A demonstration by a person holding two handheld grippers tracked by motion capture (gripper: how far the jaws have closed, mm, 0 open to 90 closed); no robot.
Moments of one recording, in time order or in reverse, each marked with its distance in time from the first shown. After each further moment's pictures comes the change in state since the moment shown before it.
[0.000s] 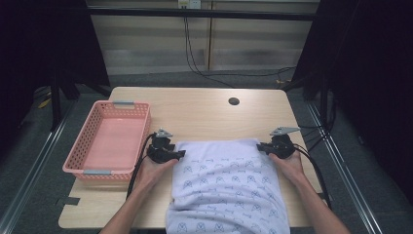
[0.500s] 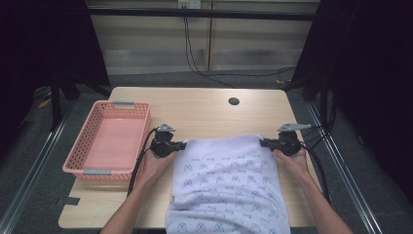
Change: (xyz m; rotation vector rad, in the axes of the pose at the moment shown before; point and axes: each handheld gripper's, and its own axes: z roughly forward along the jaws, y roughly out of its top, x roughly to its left) left arm 0.003 0.020 -0.004 -0.080 -0.135 0.021; right arm -0.006 0.011 -0.025 -0.104 0.049 0.046
